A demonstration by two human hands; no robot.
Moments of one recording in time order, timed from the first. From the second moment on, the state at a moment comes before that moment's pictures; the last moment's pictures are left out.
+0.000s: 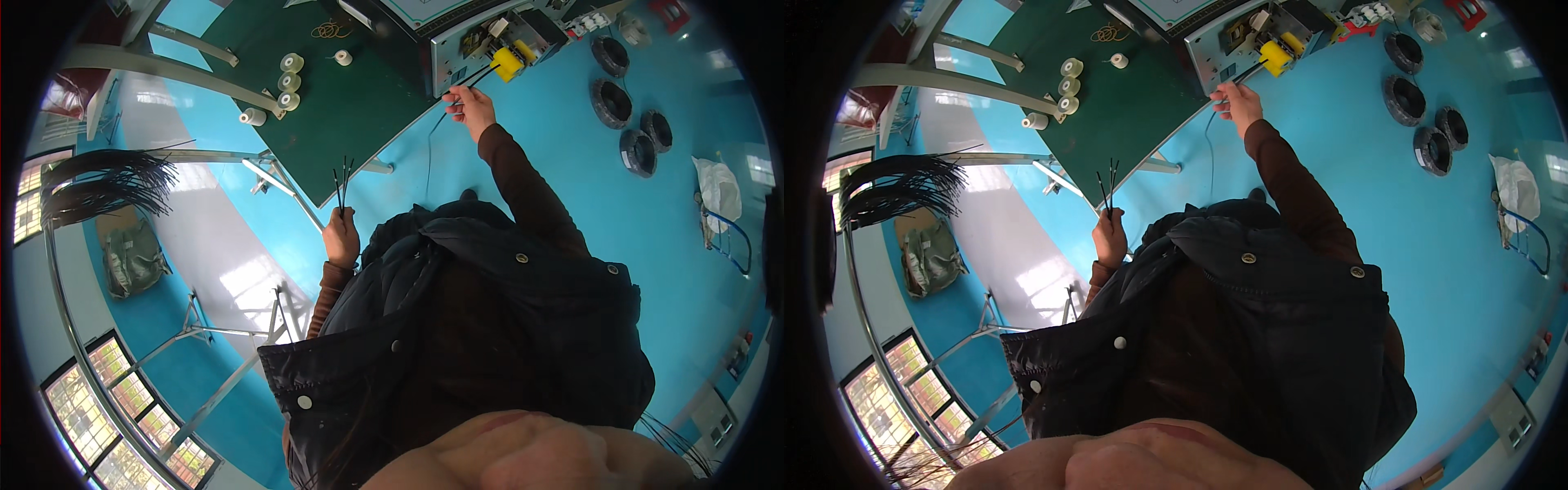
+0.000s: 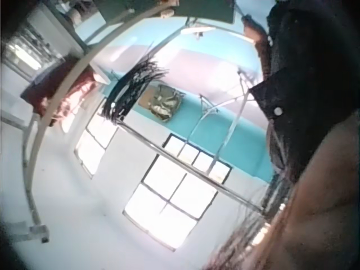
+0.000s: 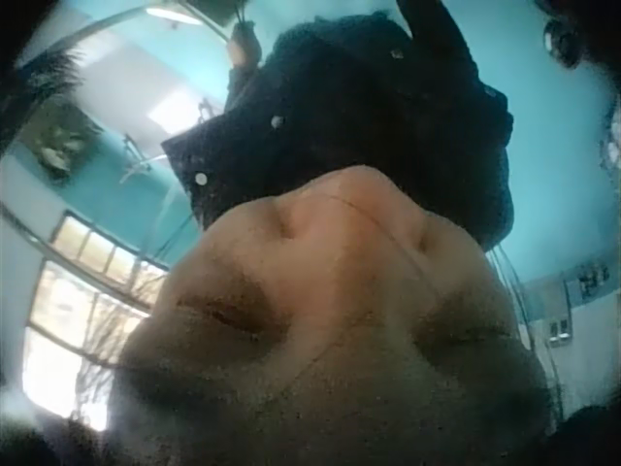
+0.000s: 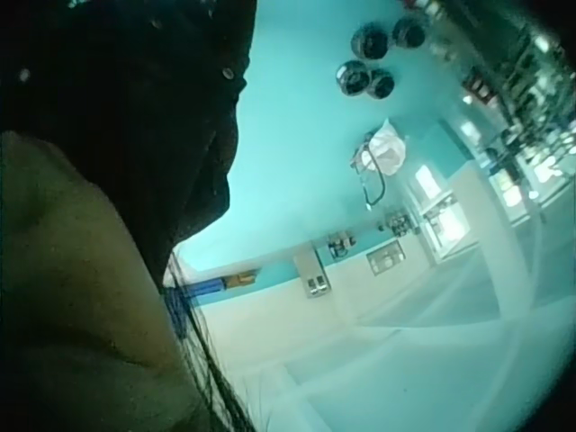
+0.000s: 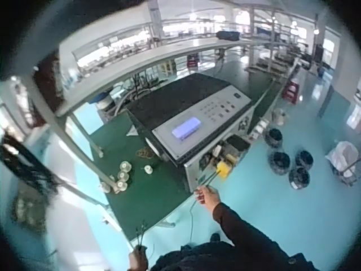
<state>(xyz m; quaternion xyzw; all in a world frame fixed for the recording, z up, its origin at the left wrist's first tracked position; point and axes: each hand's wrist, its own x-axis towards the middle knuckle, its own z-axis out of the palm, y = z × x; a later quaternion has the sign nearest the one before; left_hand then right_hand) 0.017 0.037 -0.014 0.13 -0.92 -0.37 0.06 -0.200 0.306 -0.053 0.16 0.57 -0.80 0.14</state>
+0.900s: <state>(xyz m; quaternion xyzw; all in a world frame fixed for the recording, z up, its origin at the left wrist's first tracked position) -0.044 0.077 0.004 0.16 -0.77 -0.62 -0.05 -0.098 0.272 -0.065 -0.06 0.70 -0.67 0.25</state>
